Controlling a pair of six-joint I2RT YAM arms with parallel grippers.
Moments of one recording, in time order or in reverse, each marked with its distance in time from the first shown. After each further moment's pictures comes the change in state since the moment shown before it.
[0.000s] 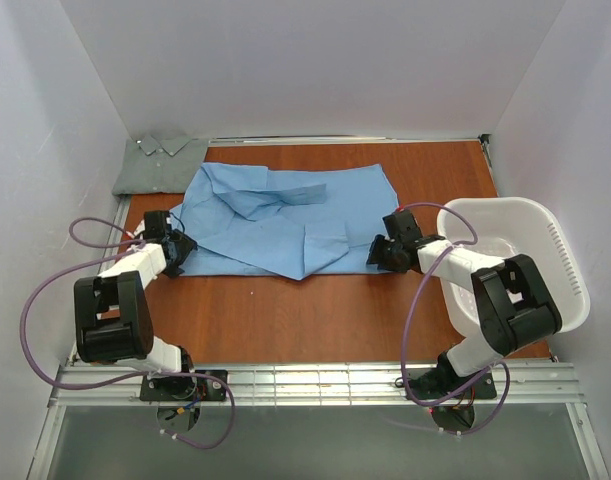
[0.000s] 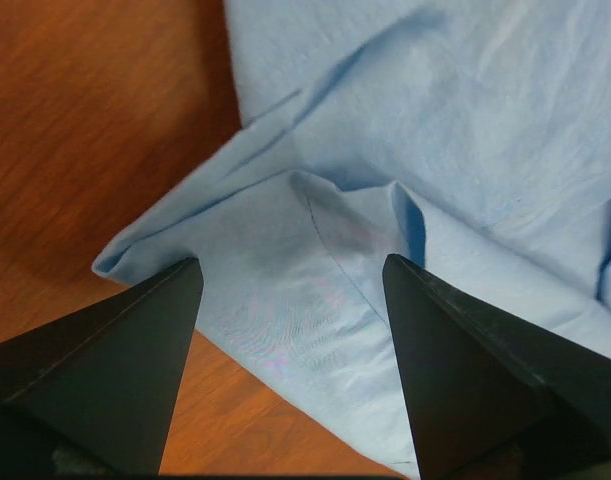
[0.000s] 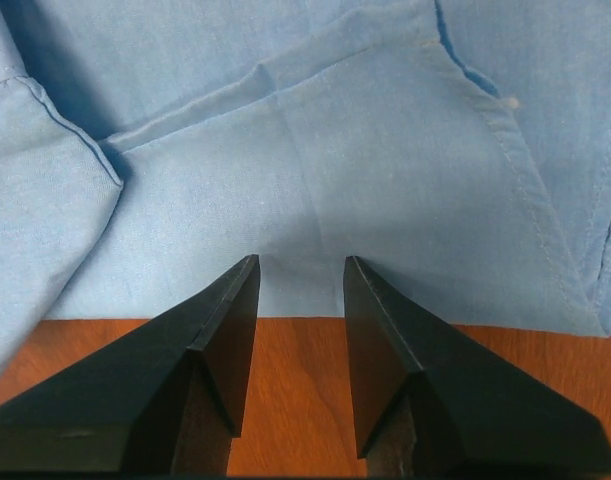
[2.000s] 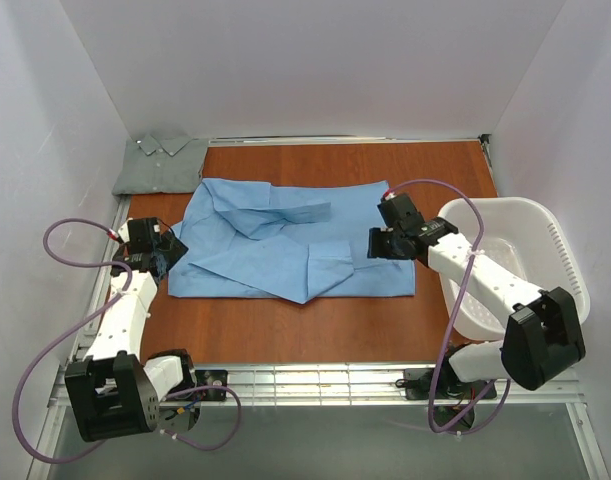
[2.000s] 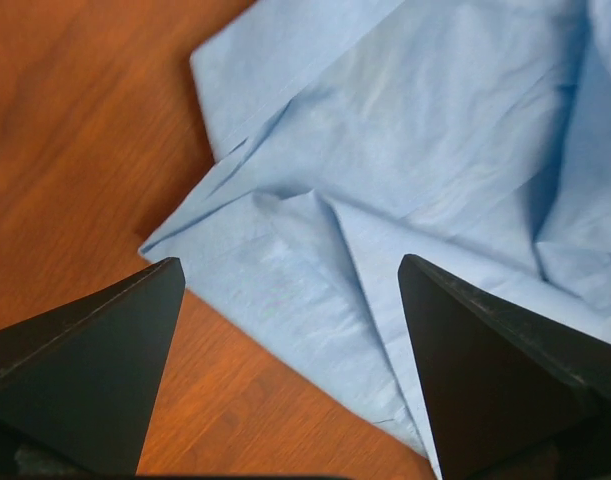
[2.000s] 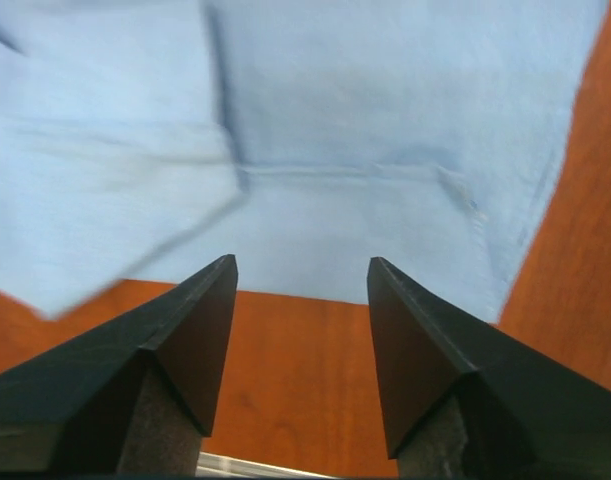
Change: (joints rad) left arm 0.016 -0.396 -0.026 -0.296 -0.071 0.147; right arm 0.103 -0.195 0.185 -0.437 0.105 -0.234
